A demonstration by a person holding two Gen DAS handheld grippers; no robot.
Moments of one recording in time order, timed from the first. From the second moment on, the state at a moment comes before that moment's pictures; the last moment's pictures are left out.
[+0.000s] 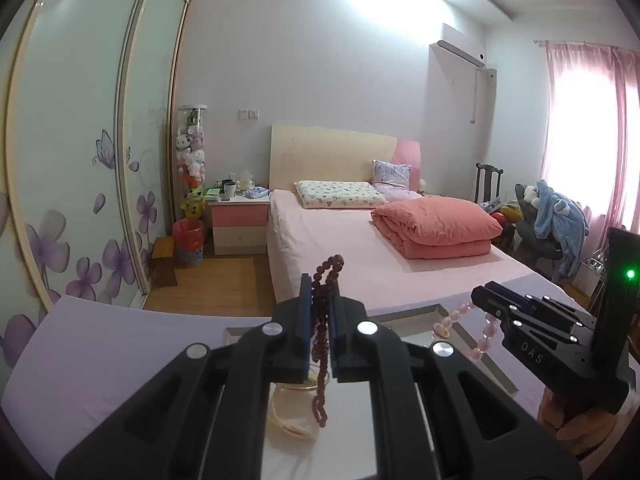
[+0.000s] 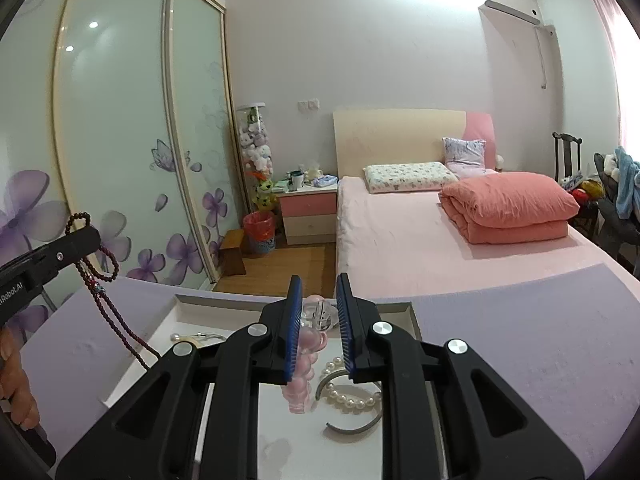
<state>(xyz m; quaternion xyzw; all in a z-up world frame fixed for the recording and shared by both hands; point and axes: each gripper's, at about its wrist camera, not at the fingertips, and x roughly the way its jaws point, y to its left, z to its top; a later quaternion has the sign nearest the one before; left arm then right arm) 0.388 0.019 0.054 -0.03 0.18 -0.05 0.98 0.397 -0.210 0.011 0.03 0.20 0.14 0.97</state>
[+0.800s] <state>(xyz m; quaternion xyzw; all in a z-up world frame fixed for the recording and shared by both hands) 0.431 0.023 -0.003 -0.04 0.23 -0.06 0.97 0.424 -0.201 -0.014 0.03 0.23 0.14 0.96</state>
